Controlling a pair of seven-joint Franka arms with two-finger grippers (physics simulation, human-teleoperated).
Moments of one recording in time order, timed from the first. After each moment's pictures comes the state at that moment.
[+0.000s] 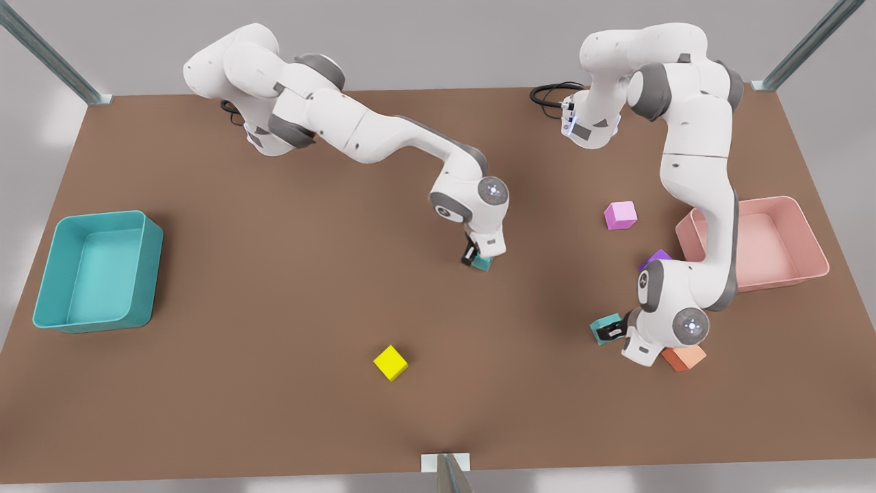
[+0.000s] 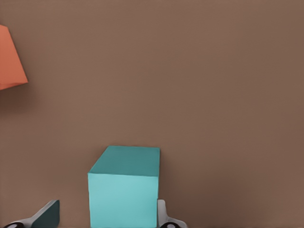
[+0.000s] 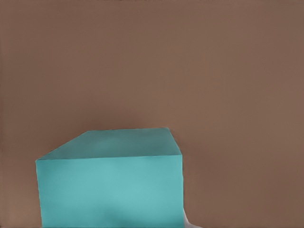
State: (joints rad) left arm -0.02 0.79 -0.08 -1.42 0.03 1.98 -0.41; right arm 0.75 1.09 0.42 -1.01 -0.47 2.00 0.12
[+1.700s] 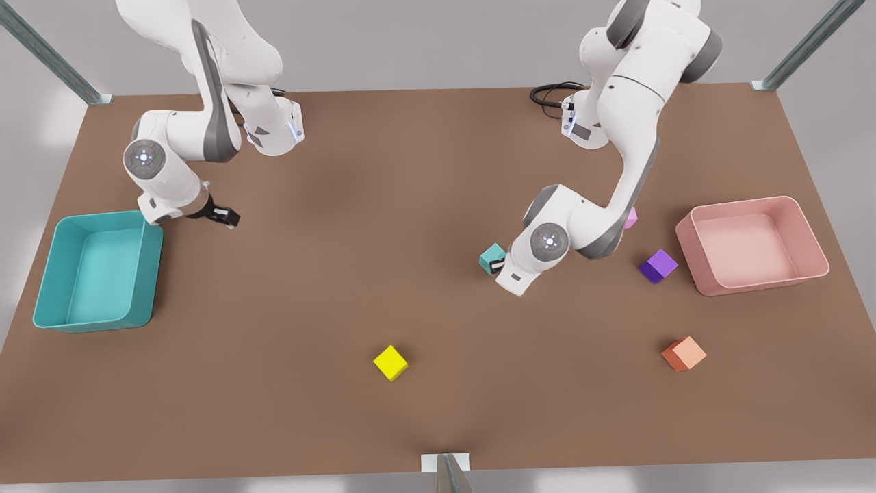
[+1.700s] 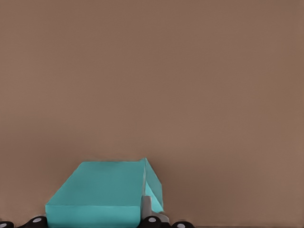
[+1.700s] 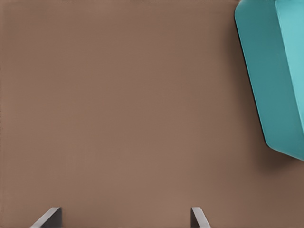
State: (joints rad) left arm -0.21 0.50 -0.37 -1.71 0.04 2.01 -0.77; right arm -0.17 -0.25 0.16 -2.47 -0.08 2.12 0.27
